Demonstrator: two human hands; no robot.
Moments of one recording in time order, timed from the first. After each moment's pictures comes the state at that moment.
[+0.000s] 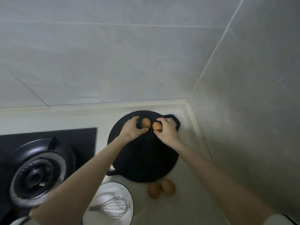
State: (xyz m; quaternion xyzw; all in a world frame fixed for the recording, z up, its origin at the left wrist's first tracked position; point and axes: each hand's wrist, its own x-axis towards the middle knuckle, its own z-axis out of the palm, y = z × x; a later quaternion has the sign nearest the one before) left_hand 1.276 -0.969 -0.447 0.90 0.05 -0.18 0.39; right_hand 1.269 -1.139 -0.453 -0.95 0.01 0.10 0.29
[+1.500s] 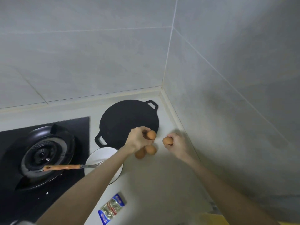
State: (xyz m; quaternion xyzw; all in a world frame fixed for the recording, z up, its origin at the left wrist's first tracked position) left_hand 1.111 -1.037 -0.413 0.91 -0.07 -0.15 0.39; right_hand 1.074 -1.227 -0.445 -0.94 0.09 0.07 0.31
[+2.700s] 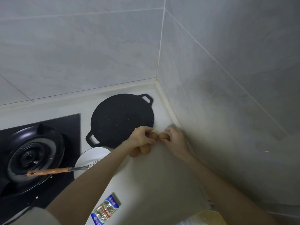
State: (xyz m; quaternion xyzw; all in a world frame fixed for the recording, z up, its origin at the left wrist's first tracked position) left_hand 1.136 -1.072 -0.446 0.89 -0.10 -0.28 0.33; right_hand 1.078 -1.241 -0.466 -0.93 0.10 0.04 0.36
